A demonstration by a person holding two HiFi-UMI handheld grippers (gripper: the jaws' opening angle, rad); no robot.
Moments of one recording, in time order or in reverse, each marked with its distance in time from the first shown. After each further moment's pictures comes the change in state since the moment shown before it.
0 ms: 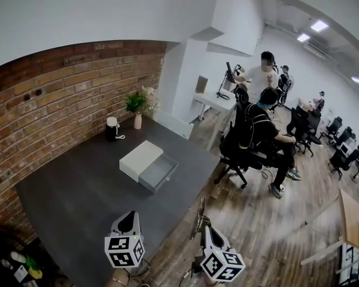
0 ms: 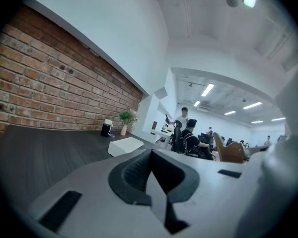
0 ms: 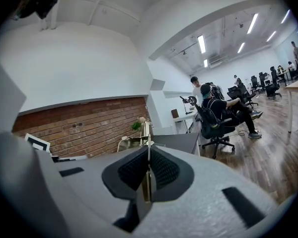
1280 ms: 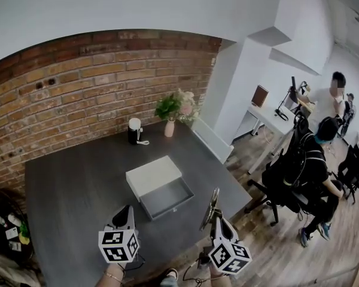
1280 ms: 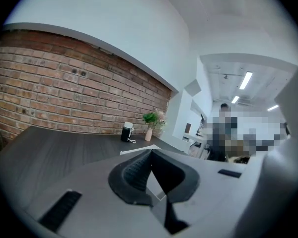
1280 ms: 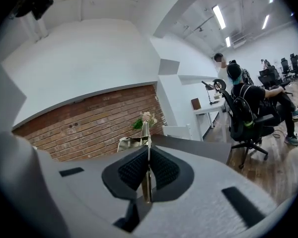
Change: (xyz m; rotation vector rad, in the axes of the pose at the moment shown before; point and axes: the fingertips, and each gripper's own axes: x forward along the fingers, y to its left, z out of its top) left arm 0.184 0.026 0.032 -0.065 -0.030 0.430; right arm 0.301 -0.104 0.077 -0.032 0.140 0.280
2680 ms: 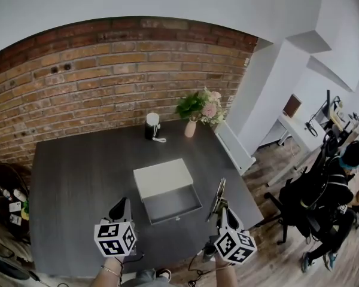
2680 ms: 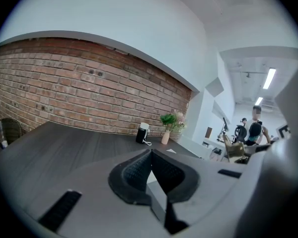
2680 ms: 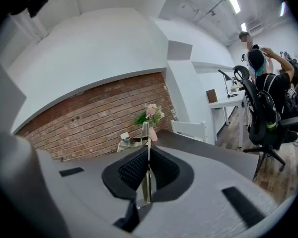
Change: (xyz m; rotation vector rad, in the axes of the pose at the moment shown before) left arm 0.047 0.024 0.007 -0.084 -0.024 0.232; right arm 0.132 -0.027 0.020 -0.057 0.109 0.151
